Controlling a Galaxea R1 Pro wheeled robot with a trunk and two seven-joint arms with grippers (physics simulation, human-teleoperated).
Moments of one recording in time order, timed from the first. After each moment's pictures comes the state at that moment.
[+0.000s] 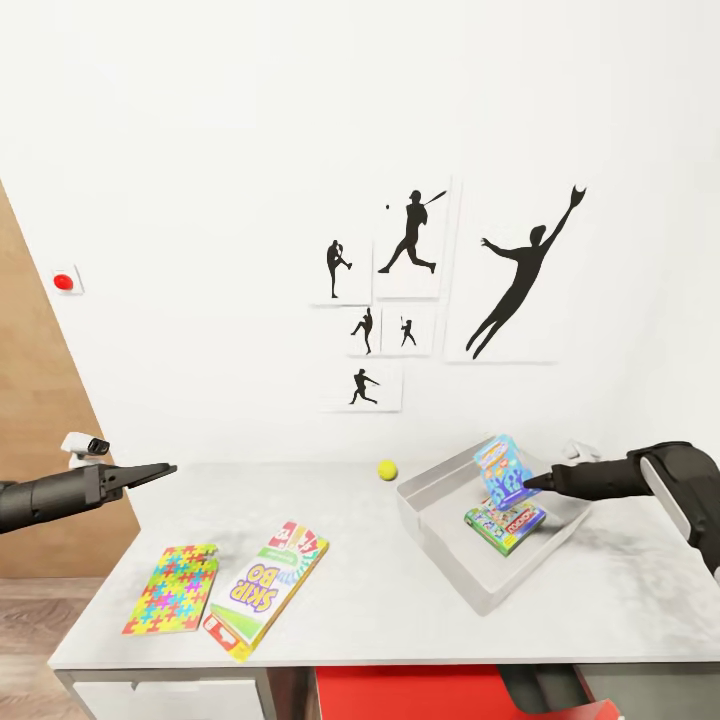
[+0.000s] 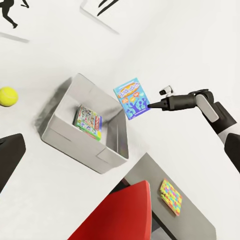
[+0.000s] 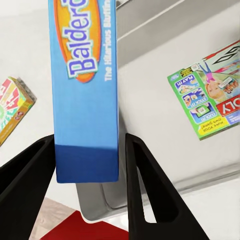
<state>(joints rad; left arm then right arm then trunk) -0.55 0.47 0.35 -1.23 0.17 0.99 -1.57 -0.82 -0.52 0.09 -0.89 -0.17 1.04 0.88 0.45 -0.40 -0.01</state>
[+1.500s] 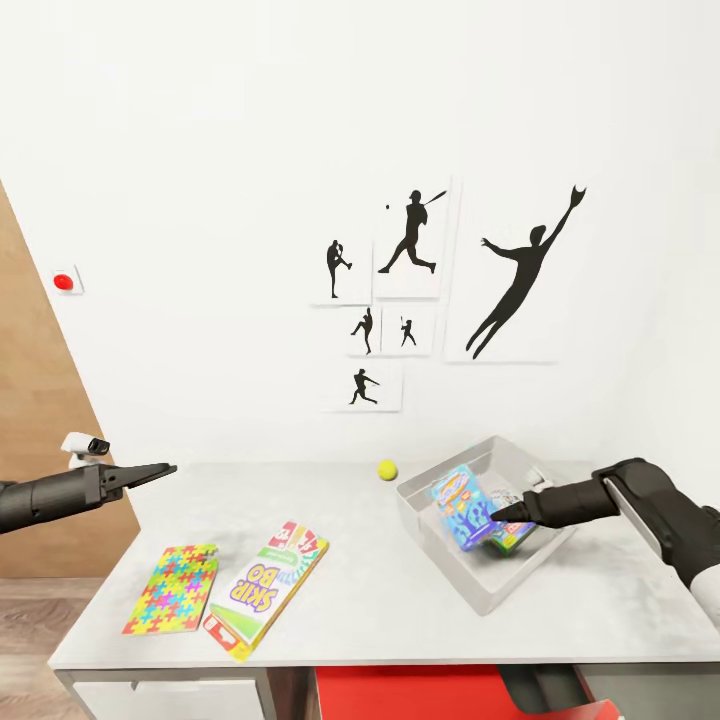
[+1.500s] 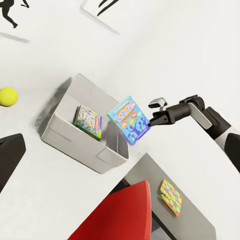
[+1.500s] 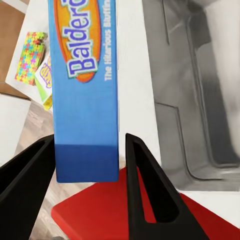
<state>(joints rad) -0.55 0.47 0.35 -1.23 0.17 0.99 -1.57 -0.81 -0.50 0.28 -0.84 -0.17 1.04 1.18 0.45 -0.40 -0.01</state>
